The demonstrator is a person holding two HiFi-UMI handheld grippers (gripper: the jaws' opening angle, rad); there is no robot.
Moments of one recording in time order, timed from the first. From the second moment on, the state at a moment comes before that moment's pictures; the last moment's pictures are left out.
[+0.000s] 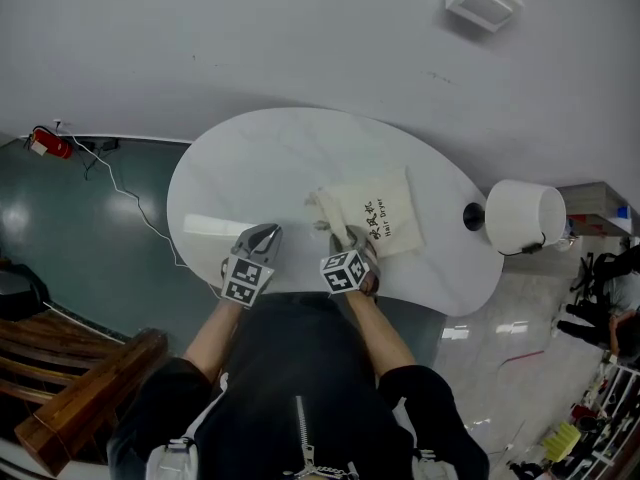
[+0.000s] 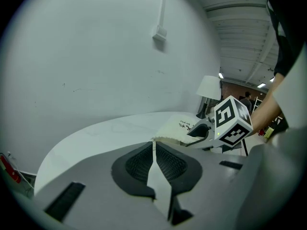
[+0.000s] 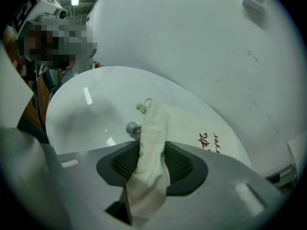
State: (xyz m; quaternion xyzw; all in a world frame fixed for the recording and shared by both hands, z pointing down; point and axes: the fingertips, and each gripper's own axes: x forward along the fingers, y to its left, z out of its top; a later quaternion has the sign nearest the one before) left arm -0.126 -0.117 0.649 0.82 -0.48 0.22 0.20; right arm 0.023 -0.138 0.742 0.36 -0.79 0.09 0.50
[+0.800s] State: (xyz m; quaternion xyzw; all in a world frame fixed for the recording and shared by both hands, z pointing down) left arm -0.066 -0.125 0.652 0.87 -0.40 0.24 0.17; right arm 0.037 -0.148 0.700 0.38 -0.80 0.14 0.45
